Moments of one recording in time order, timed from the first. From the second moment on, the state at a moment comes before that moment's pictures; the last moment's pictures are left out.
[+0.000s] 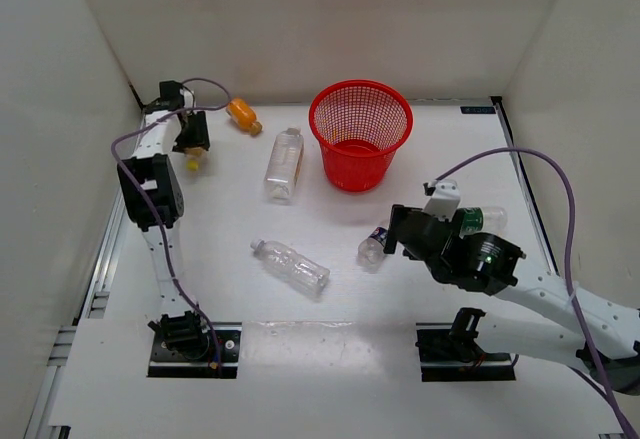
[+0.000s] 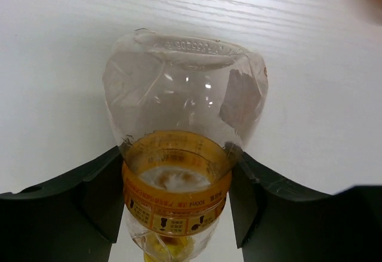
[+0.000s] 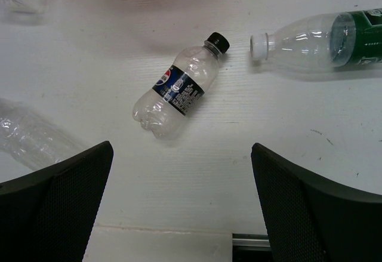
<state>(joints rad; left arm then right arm) 0.13 2.37 2.08 -0.74 0.02 0.00 1.10 0.88 0.96 -0.99 0.71 0.86</state>
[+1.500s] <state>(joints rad) -0.68 2.23 2.26 -0.36 0.09 0.15 0.77 1.22 1.40 -1.38 0.75 1.29</state>
